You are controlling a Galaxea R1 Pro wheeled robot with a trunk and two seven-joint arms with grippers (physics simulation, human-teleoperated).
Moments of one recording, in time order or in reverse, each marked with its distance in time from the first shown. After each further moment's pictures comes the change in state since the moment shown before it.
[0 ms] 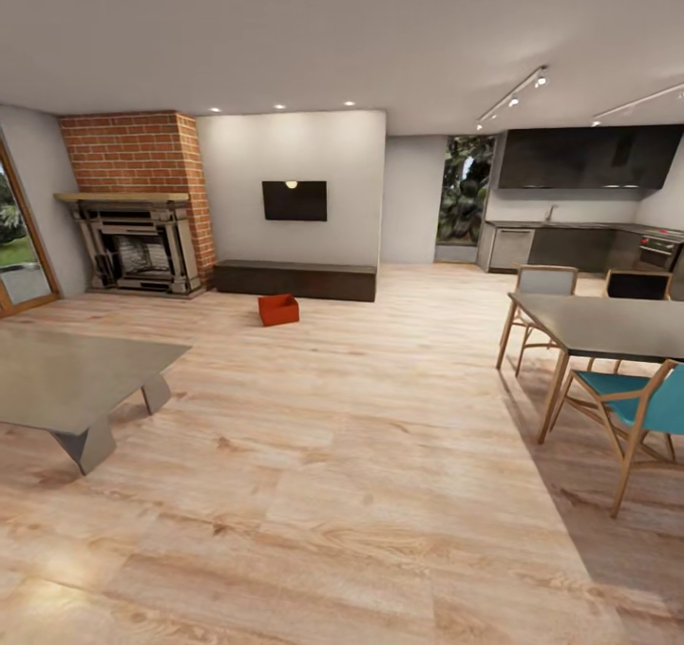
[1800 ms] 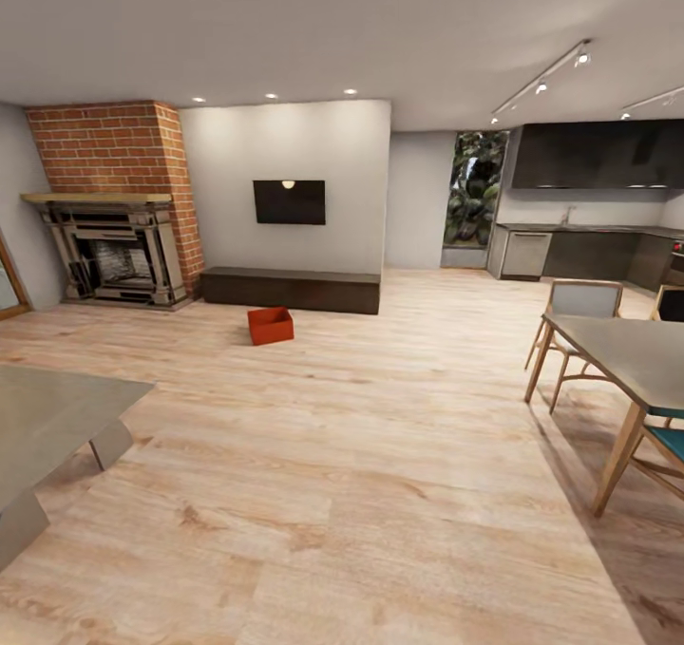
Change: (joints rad) left arm 0.000 0.001 0.001 0.000 -0.001 0.002 0.000; right arm 0.000 -0.013 0.002 0.000 -0.003 0.001 -0.002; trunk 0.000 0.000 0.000
